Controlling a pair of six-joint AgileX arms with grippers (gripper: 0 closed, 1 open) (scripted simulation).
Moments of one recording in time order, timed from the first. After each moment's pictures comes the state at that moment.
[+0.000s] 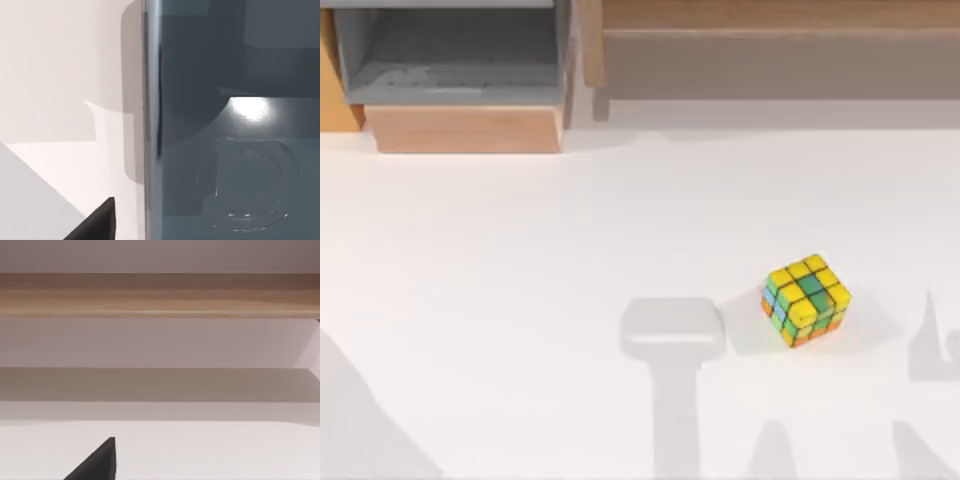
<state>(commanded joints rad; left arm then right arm) 0.62 2.10 1.53 -0.99 0.03 1.36 0.00 0.00 0.00 0.00 0.00 0.00</state>
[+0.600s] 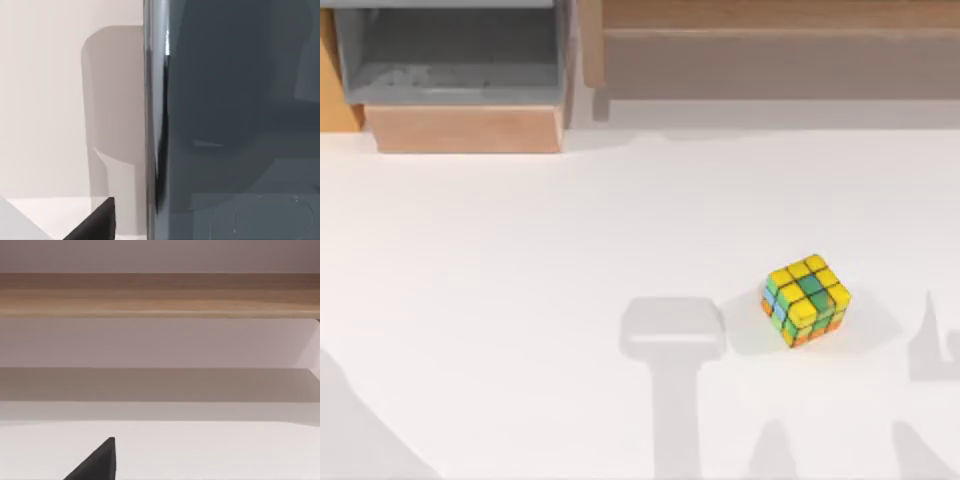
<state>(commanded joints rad) 0.62 2.14 1.48 -0.90 0.03 1.36 0.00 0.00 0.00 0.00 0.00 0.00</state>
